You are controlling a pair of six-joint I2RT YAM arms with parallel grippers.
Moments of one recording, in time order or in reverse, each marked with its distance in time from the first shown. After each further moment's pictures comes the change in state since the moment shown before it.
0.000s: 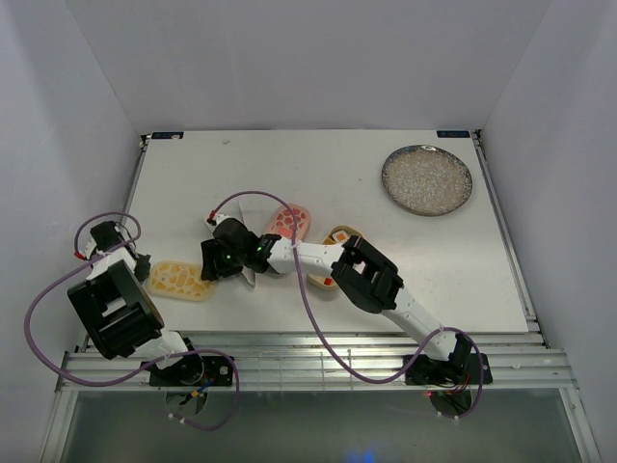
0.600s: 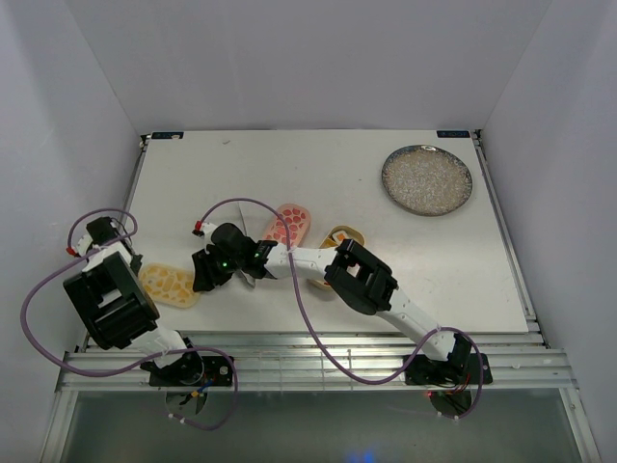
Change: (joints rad) left arm 0.008 0.070 0.068 -0.018 -0.135 0.043; right arm 0.016 0.048 0.008 0.139 -0.188 -0.138
